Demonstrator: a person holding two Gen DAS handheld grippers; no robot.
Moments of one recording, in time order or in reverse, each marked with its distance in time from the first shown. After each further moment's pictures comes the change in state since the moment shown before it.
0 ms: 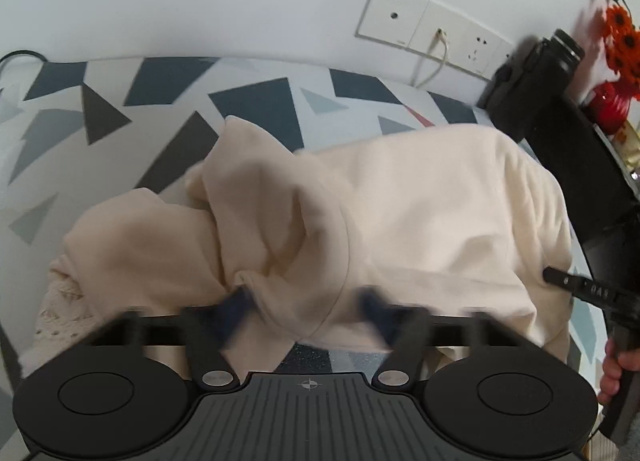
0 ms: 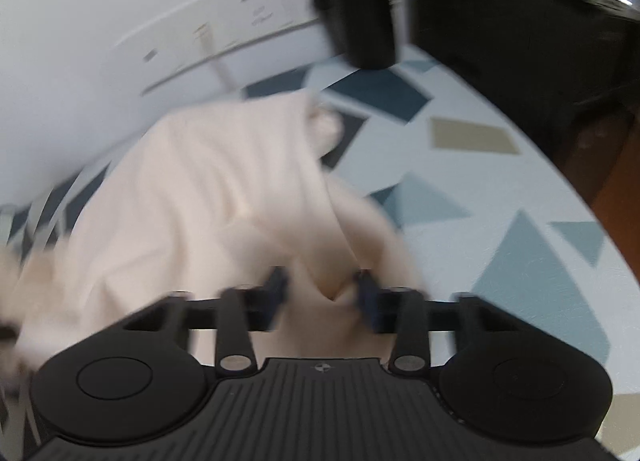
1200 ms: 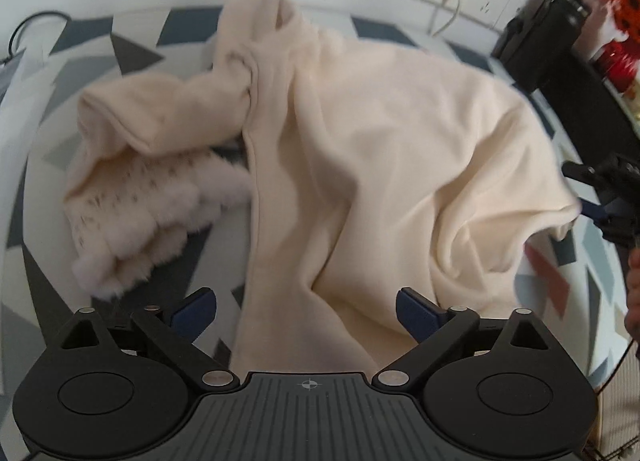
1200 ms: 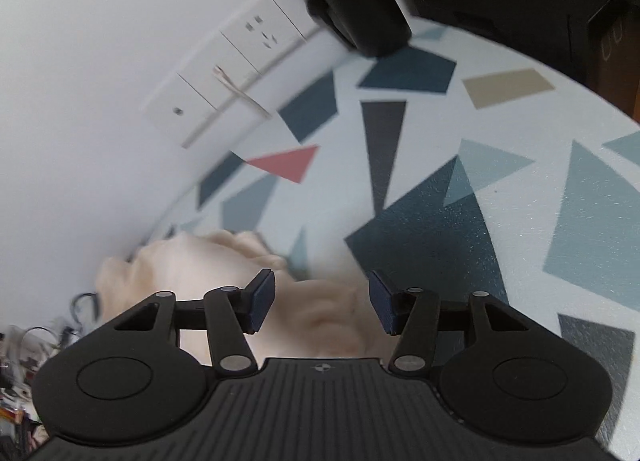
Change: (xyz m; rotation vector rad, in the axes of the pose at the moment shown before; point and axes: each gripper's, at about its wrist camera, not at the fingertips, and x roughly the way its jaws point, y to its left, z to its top) left arm -0.012 0.025 -0.048 0.017 0.128 0.044; right arm 0.007 0.003 0.014 0.334 0.004 0.183
